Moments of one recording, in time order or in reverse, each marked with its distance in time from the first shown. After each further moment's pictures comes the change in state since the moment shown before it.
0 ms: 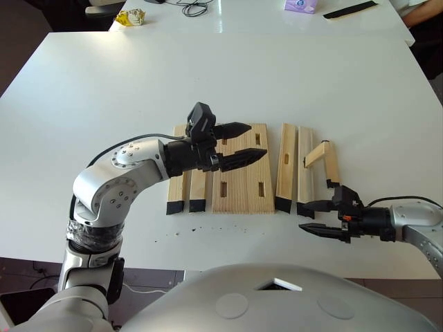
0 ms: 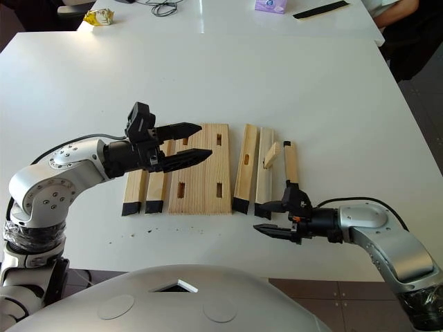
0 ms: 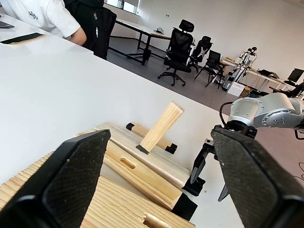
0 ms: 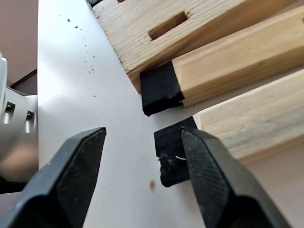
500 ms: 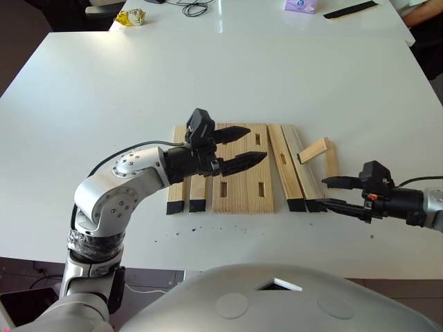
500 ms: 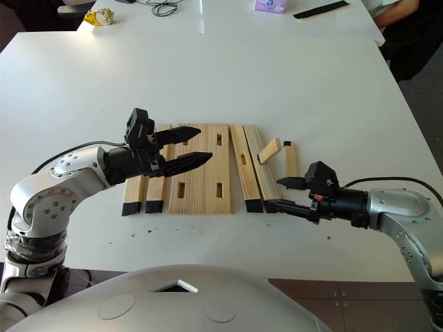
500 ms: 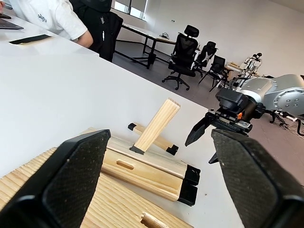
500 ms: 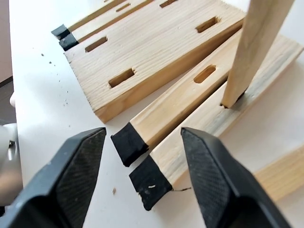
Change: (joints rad) left arm 0.063 -0.016 0.009 -0.045 -0.002 -0.018 0.045; right arm 0.008 -0.002 -0.282 -0.161 0.150 0.195 -0.111
